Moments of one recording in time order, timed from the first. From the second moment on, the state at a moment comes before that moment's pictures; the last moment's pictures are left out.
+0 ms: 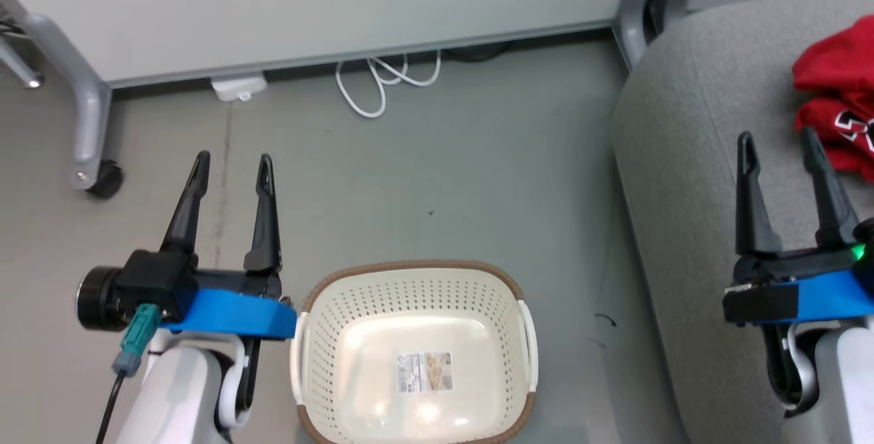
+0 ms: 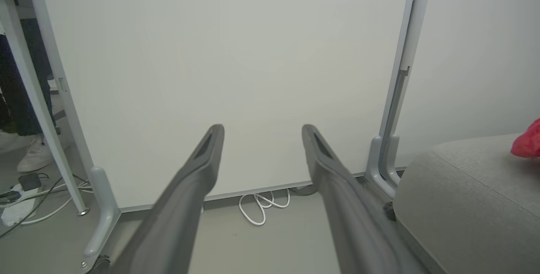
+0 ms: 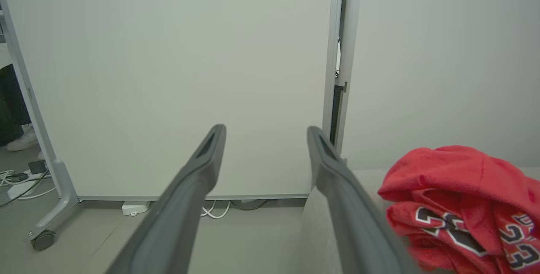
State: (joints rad) left arm -0.30 0.19 -0.23 0.20 -0.27 0.02 -0.26; right arm -0.29 -0.14 -0.09 0.12 0.14 0.13 -0.26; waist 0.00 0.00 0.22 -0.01
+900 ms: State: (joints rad) left arm -0.09 0.10 -0.06 0.19 -0.16 -0.08 -0.26; right arm -0.06 -0.06 -0.09 0.12 0.10 0.13 -0.26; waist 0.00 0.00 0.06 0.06
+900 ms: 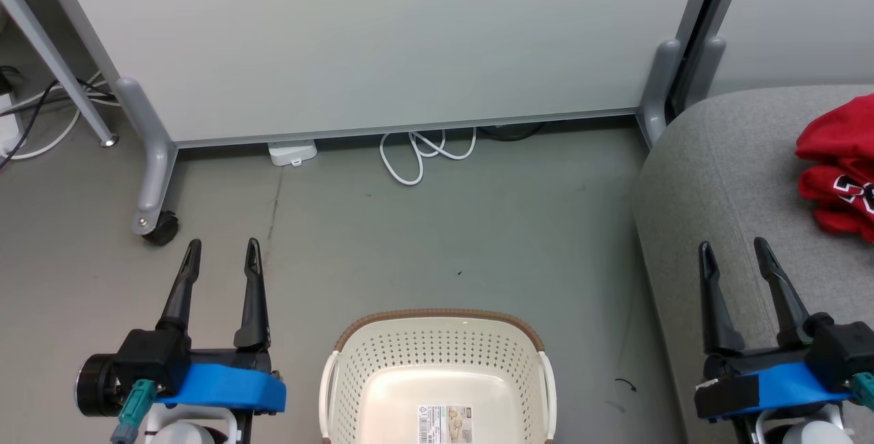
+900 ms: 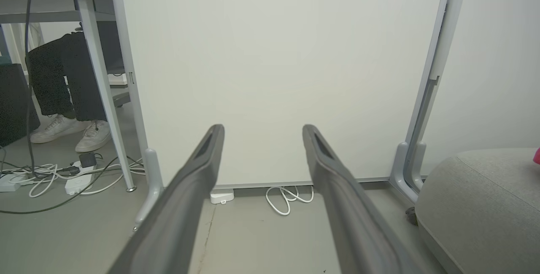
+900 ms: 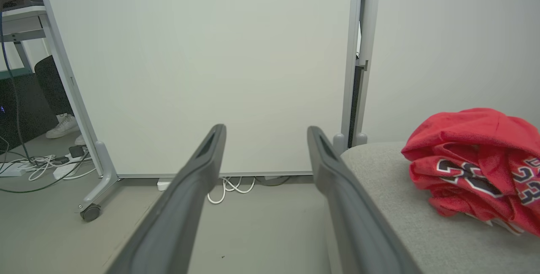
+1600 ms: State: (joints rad) left arm -0.06 0.07 -0.02 0.21 -0.12 -0.10 -0.26; right arm -0.04 -0.05 -0.09 0.15 0.10 0.13 -0.26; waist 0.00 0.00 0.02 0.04
